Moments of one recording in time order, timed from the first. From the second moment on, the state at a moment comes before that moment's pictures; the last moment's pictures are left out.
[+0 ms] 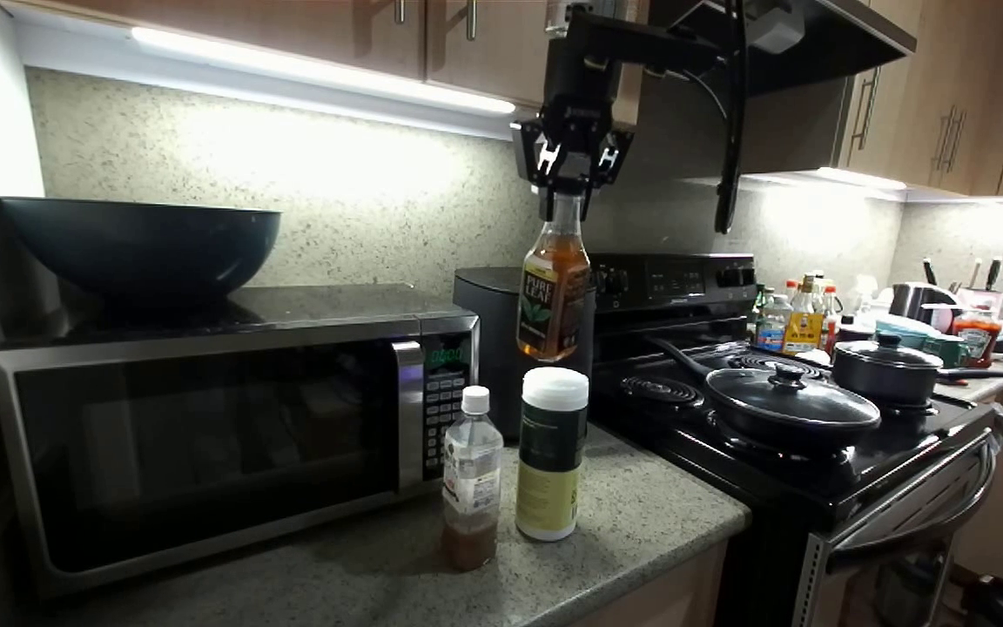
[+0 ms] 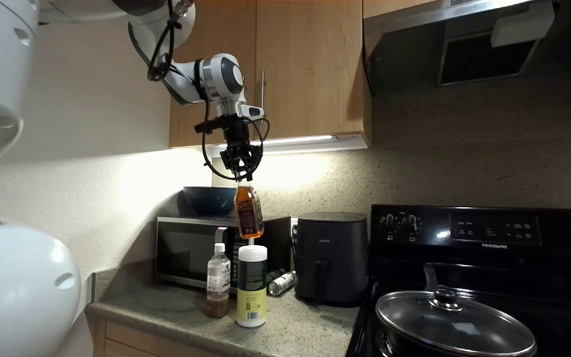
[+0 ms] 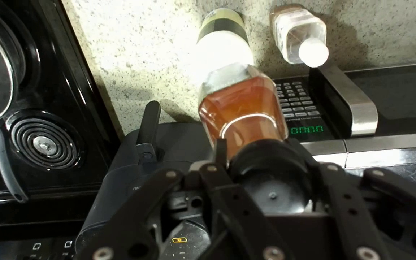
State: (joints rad) arm 0.20 0.05 0.11 -1.58 -0.15 1.83 0.46
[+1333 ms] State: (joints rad) arm 0.18 0.10 0.10 -1.56 -0.08 1.76 0.46
